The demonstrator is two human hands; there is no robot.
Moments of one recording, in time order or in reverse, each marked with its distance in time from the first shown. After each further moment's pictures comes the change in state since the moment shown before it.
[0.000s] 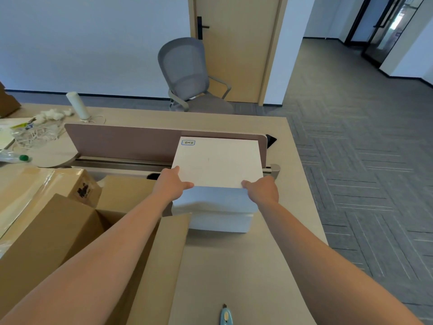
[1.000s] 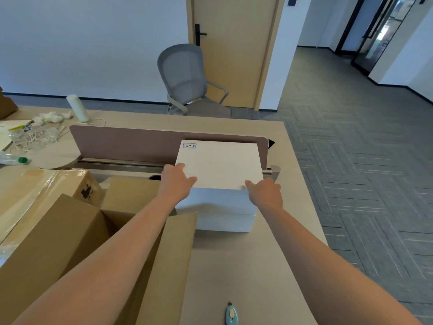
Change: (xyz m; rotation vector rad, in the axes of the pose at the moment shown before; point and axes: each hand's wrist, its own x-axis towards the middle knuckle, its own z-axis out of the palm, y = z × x) left_hand -0.022 -0.002 -0.012 -0.195 0.108 0.038; right_hand -0.035 -0.003 0.002 -0.182 0.086 -0.032
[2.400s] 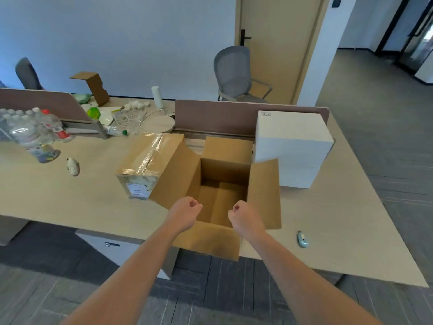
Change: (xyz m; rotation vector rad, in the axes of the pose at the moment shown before) left_hand -0.292 -0.285 -0.137 -0.096 -0.117 -0.091; right_hand -0.400 0.018 0.190 -0.047 -0.279 -0.445
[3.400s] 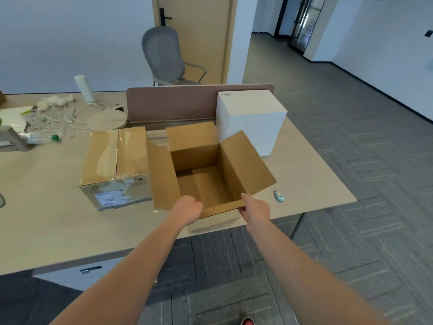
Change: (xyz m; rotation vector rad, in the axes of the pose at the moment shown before) left_hand 0.028 -0.060 -0.023 0.178 -0.394 0.207; right_hand -0.051 -0.031 0.060 1.048 0.546 0.670
